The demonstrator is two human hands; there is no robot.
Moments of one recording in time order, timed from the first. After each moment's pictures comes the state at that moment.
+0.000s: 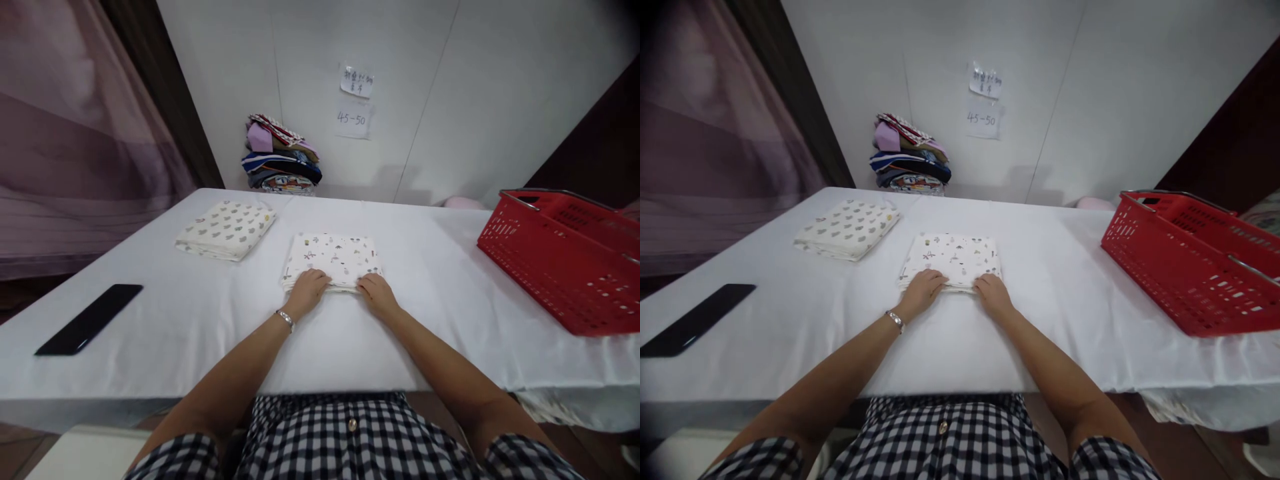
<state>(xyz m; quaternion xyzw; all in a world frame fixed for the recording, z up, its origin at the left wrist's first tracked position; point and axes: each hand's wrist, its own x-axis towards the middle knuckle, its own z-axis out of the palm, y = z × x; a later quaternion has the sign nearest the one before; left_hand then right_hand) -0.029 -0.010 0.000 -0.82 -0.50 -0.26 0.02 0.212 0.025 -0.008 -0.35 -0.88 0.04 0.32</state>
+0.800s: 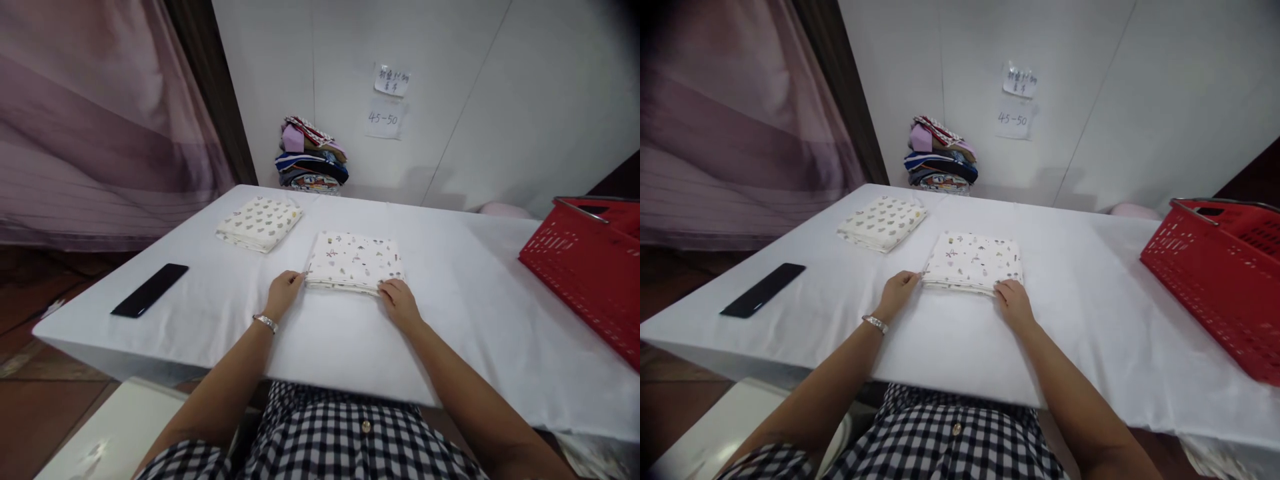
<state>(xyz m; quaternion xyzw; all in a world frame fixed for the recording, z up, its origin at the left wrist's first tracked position) -0.103 -0.054 0.003 -0.51 -0.75 -0.39 -0.14 0.216 0.015 -0.009 -0.35 -0.85 0.09 0.37</state>
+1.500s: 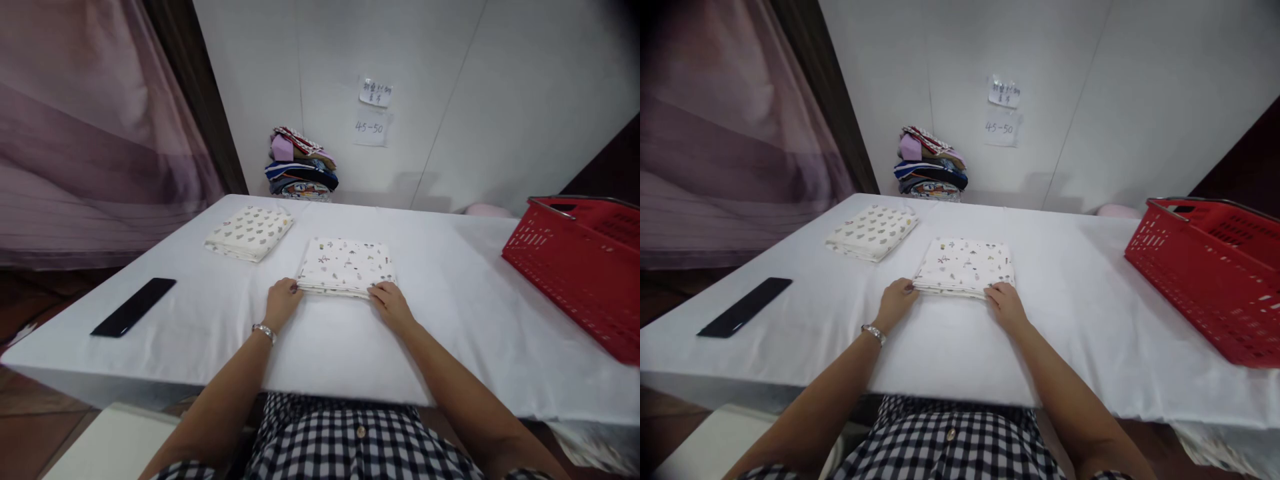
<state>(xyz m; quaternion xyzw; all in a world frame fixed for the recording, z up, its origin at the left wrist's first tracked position) -0.091 -0.051 0.008 -0.60 -0.75 -0.27 -0.04 0.215 0.013 -0.006 -0.34 -0.87 0.08 0.34</state>
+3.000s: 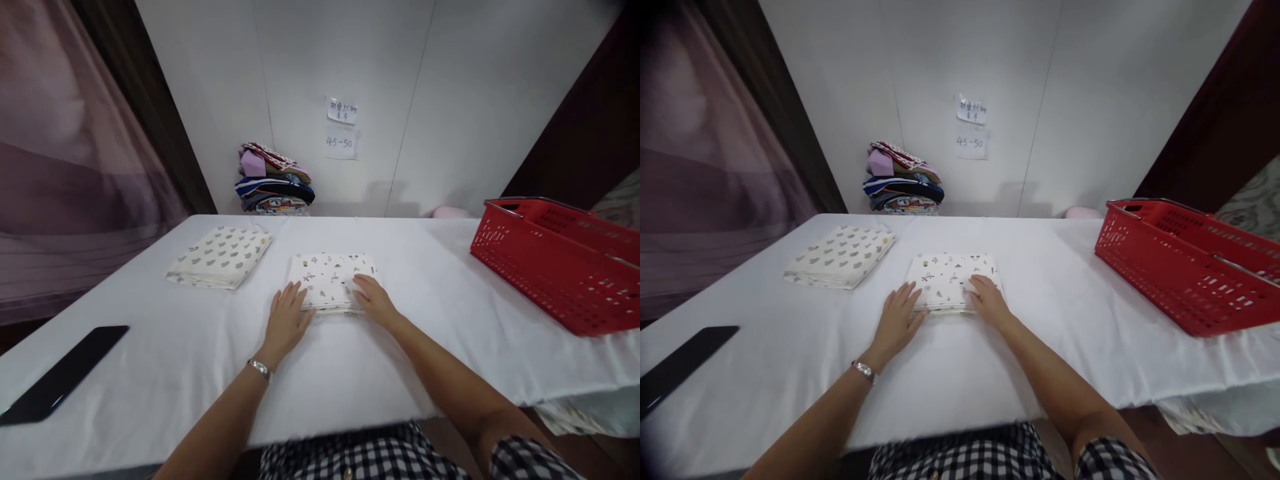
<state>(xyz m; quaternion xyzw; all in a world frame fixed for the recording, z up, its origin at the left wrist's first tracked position) -0.071 -0.043 0.009 -0.75 -0.60 -0.26 0.10 0.184 0.038 0.017 -0.43 -0.83 0.14 0.34</state>
